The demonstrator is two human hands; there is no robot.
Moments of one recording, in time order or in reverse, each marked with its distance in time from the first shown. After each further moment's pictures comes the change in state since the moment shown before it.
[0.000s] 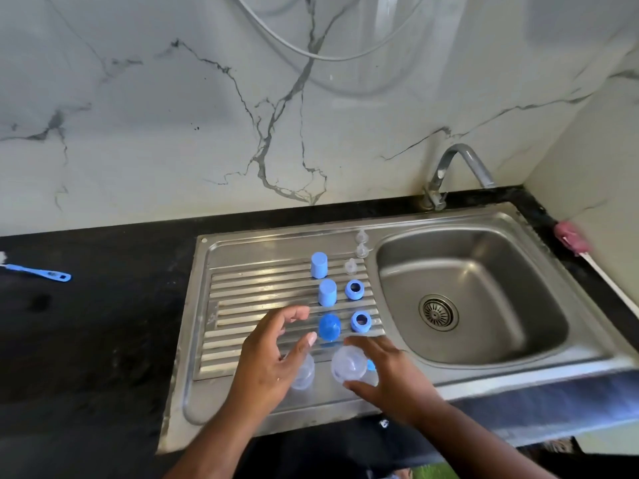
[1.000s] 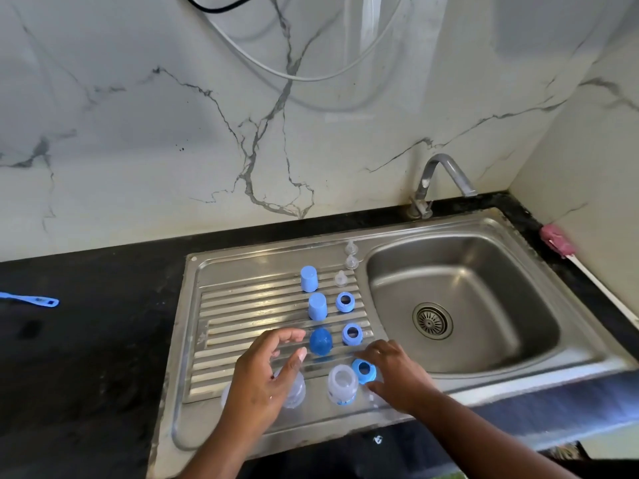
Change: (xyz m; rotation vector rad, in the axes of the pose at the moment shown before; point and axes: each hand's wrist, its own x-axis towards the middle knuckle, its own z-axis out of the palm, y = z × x) left_hand 0.001 0.005 0.009 -0.011 -0.024 -0.052; right_hand 0.029 0.059 0.002 -0.263 -0.091 0.099
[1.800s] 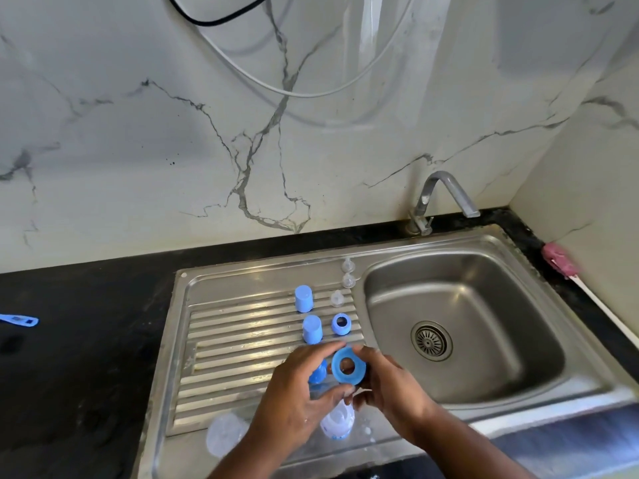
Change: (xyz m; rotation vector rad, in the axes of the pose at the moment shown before) left_hand 0.035 0.016 0.039 -0.005 -0.211 0.116; right_hand -0.006 -0.060 -0.066 1.507 -0.086 0.196
